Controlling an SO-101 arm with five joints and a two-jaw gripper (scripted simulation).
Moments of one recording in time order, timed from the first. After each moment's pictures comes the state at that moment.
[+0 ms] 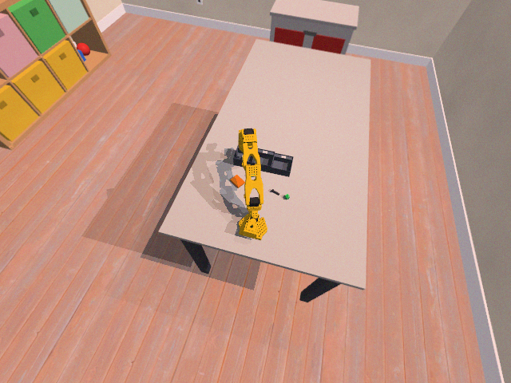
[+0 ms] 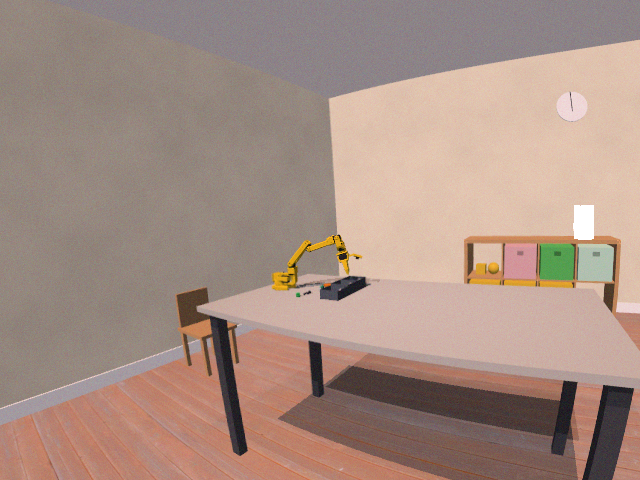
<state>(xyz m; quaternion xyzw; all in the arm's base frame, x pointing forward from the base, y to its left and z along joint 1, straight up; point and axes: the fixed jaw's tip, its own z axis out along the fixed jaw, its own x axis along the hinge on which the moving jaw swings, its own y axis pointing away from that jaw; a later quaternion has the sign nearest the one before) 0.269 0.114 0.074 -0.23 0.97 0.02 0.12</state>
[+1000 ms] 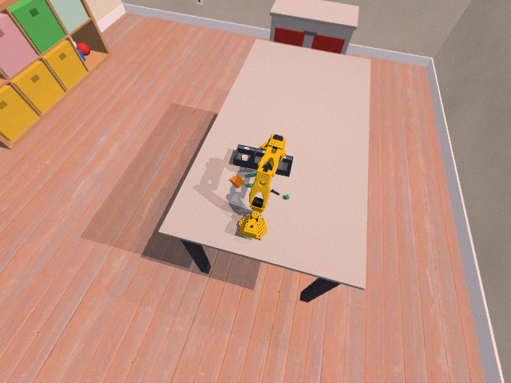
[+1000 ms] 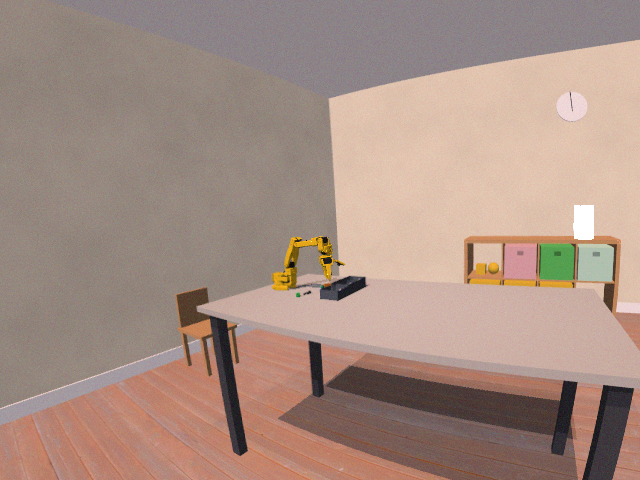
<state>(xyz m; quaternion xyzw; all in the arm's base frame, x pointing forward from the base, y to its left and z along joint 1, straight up) 0.238 -0.013 0.070 -0.43 0.90 -0.02 0.03</state>
